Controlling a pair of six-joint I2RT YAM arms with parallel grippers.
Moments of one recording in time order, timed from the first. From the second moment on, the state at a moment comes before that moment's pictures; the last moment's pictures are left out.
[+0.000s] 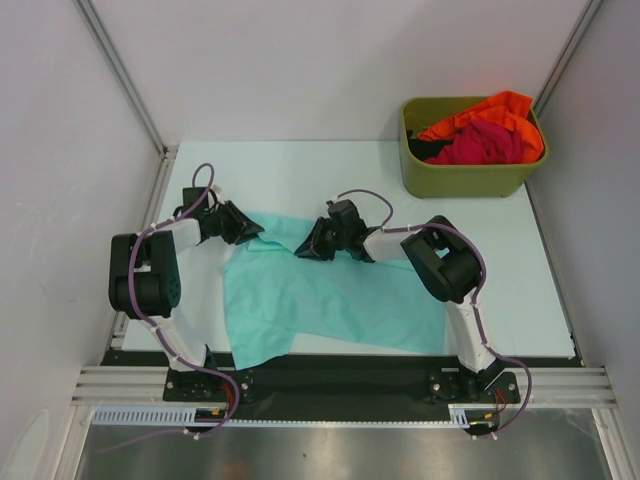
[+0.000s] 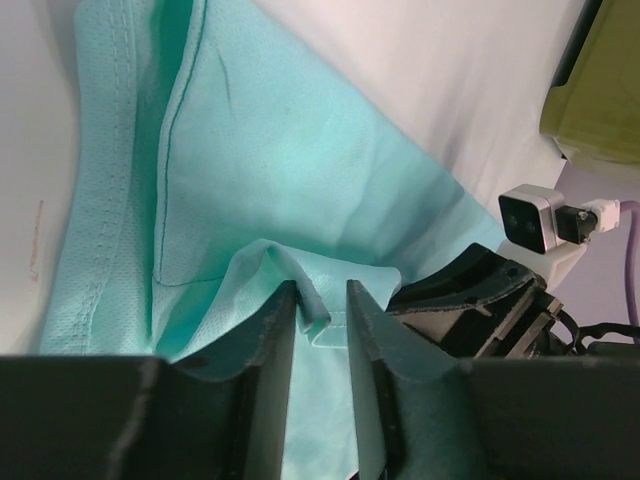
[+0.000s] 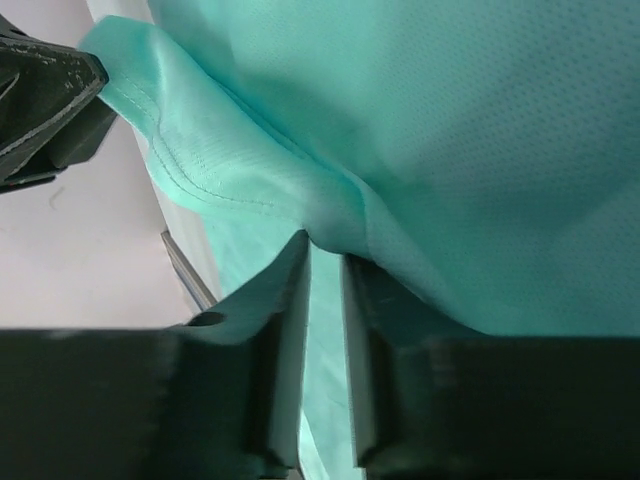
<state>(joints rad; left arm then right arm) 0.07 1.79 0.98 -0.08 0.60 -0.72 0.69 2.17 1.28 0.27 -0.37 1.07</state>
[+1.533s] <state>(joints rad) 0.07 1.29 0.74 -0.47 0.42 -0.49 0.45 1.88 1.23 -0.35 -0.75 0.65</state>
